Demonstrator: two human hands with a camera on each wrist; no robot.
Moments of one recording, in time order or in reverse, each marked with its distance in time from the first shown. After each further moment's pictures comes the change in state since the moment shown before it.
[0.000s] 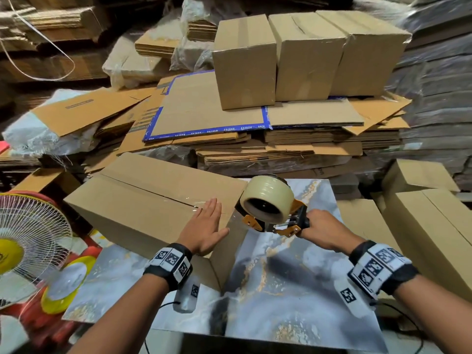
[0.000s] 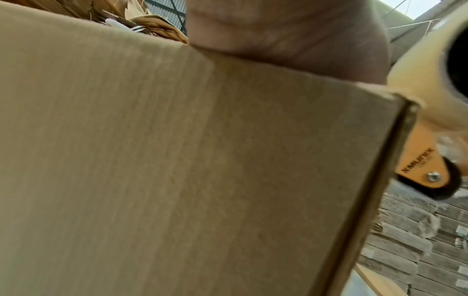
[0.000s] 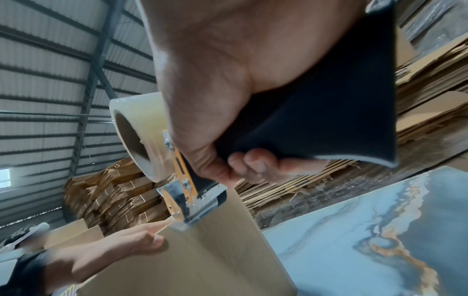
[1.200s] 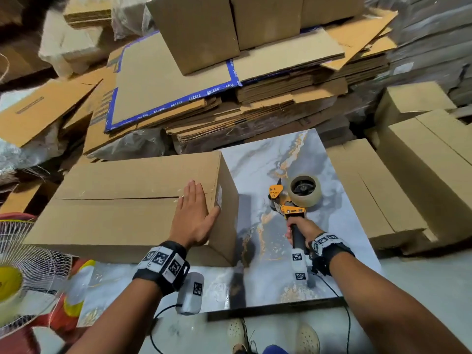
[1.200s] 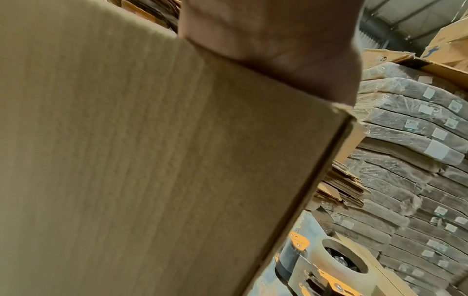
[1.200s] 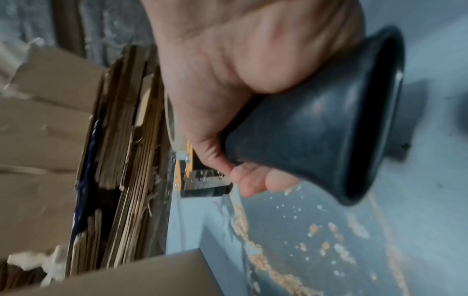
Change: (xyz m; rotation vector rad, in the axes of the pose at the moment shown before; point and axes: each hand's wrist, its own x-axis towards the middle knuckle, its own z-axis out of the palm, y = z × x) left_hand 0.003 0.032 0.005 -0.016 -0.024 -0.147; right_hand 0.048 0.111 0.168 1.300 -0.050 0.812
